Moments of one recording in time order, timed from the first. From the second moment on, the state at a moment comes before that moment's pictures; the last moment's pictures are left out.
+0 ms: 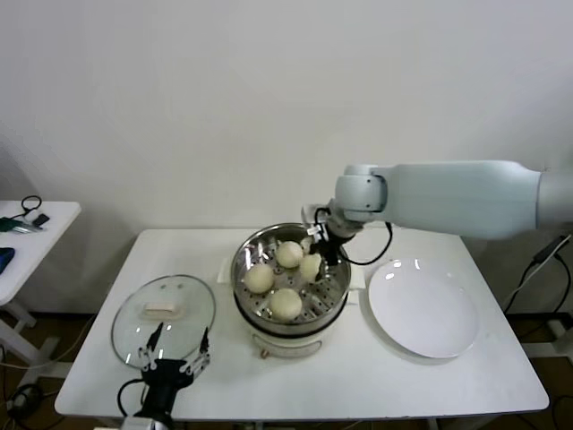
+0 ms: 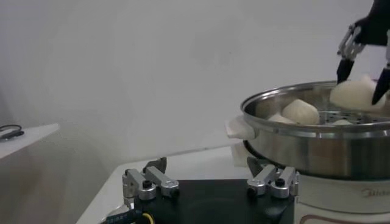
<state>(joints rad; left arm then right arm) 1.82 -1.49 -0.54 -2.21 0.09 0.09 -0.04 0.78 1.11 -1.67 1.47 0.80 -0.50 -0.72</state>
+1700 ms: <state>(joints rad) 1.73 -1.42 -0.56 -2.18 0.15 0.12 -0.05 -0.38 0.53 -0.25 1.54 0.79 -0.05 -0.29</state>
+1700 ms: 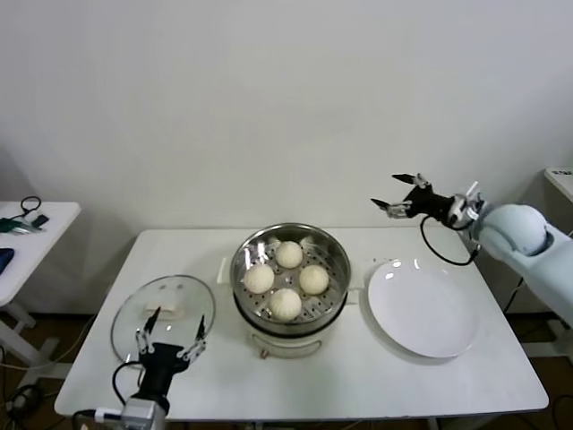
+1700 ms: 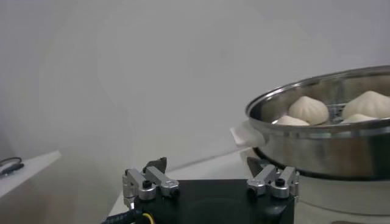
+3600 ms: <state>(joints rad) 1.39 -1.20 -0.55 -1.45 1.30 0.07 -0.43 -1.59 1.11 0.65 1.49 0.53 0.44 -0.21</state>
